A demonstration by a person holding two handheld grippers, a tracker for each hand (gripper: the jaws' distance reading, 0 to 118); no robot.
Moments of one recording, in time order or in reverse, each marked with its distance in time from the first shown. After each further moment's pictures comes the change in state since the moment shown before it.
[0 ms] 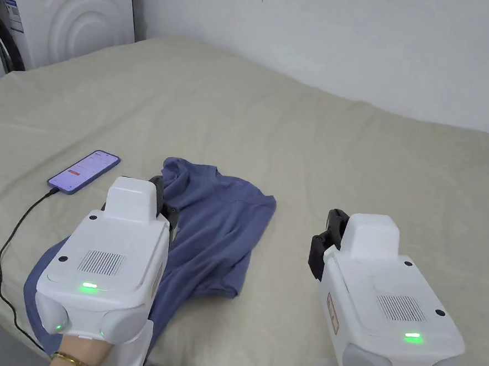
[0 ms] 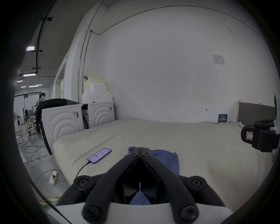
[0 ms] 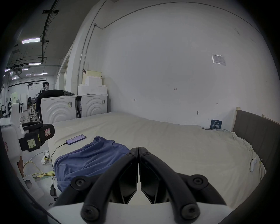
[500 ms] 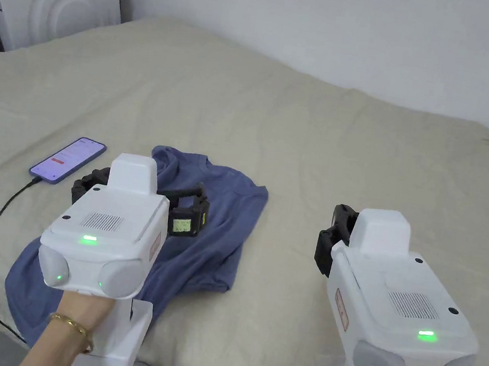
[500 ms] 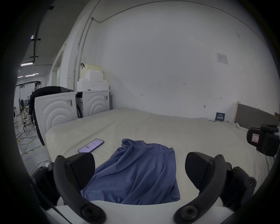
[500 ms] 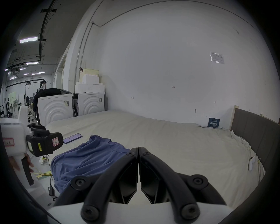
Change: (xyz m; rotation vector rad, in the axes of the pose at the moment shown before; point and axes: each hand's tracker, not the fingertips) left arm -0.002 0.004 -0.053 -0.140 -0.077 0.047; right arm 0.013 -0.001 -0.009 -0.027 -0.031 -0.004
